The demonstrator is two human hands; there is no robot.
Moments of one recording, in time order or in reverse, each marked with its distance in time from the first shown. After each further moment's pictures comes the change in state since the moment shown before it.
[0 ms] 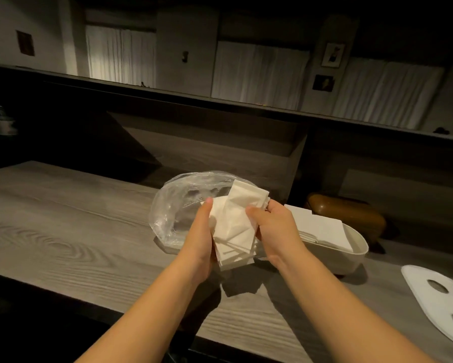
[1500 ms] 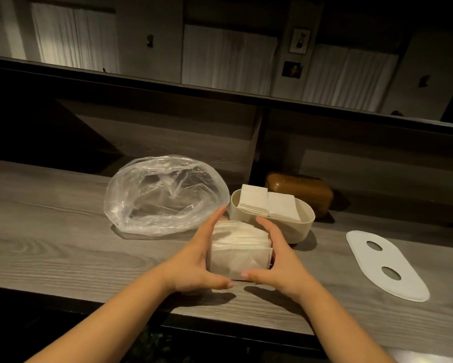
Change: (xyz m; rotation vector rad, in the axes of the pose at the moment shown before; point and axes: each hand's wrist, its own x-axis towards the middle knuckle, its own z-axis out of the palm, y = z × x) left_hand -0.018 -0.058 0.005 0.875 -0.643 0.347; right_hand -0.052 0.070 -0.142 -0.458 -0.302 -0.138
